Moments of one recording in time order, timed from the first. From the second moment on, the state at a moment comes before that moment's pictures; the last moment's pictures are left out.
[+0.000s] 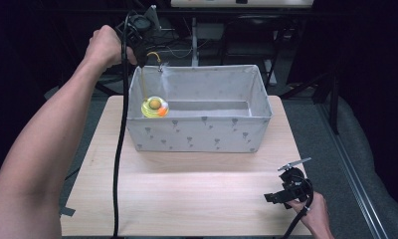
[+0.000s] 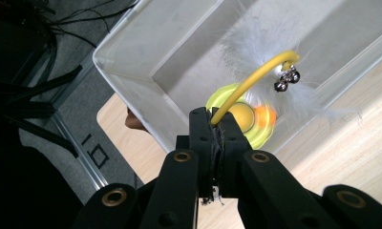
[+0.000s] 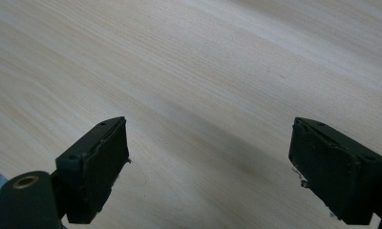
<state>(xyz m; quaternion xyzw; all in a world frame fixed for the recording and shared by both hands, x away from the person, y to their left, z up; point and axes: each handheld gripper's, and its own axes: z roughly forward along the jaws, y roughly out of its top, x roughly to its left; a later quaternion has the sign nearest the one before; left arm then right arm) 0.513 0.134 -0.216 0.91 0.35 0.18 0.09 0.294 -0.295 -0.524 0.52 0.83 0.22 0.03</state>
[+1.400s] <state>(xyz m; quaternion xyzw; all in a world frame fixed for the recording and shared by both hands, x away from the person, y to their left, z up) 0.502 0.179 -0.347 0.91 0.40 0.11 0.03 0.293 -0.294 -0.524 0.52 0.83 0.22 0.03</state>
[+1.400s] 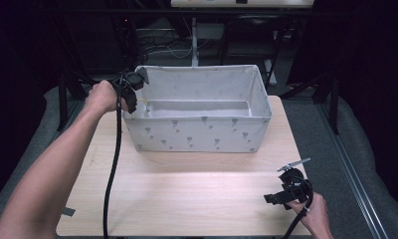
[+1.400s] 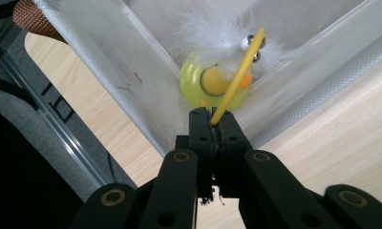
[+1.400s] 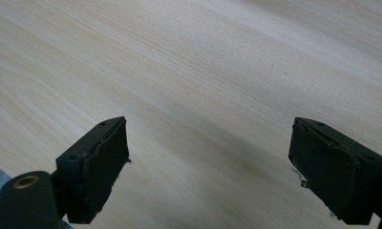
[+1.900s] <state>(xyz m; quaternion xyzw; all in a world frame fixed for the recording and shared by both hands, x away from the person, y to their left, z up) 0.471 0.193 -0.317 0.91 0.39 0.14 0.07 0.293 -0.293 -0.523 0.52 0.83 0.21 0.04</state>
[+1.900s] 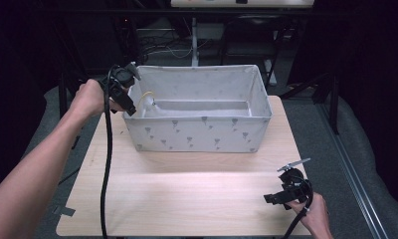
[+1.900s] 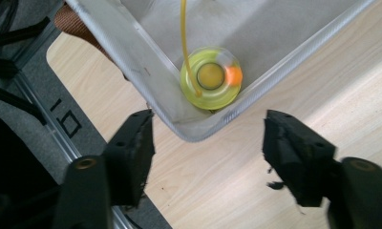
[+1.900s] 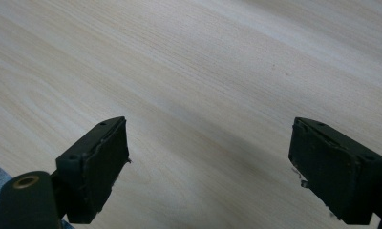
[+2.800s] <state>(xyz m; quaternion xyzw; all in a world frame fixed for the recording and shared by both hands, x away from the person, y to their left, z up) 0.391 0.223 -0.329 0.90 0.39 0.14 0.12 0.292 -0.294 -0.522 0.52 0.83 0.21 0.04</state>
